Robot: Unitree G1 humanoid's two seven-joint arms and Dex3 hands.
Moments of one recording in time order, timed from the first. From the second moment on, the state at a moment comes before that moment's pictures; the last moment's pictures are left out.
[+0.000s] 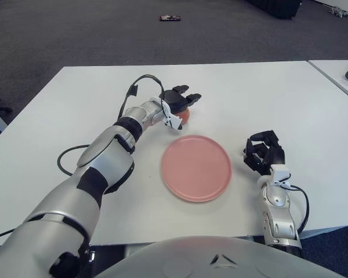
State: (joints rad) left arm -1.02 0.18 -0.74 1.23 0.91 -0.47 0.10; right arm 0.22 0.06 -0.07 -0.08 -0.12 -0.10 -0.24
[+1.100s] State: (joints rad) left arm -1.03 0.11 -0.75 1.33 0.91 -0.33 0.02; right arm 0.22 0.06 -0.08 -0.05 -0.13 -0.18 -0.25
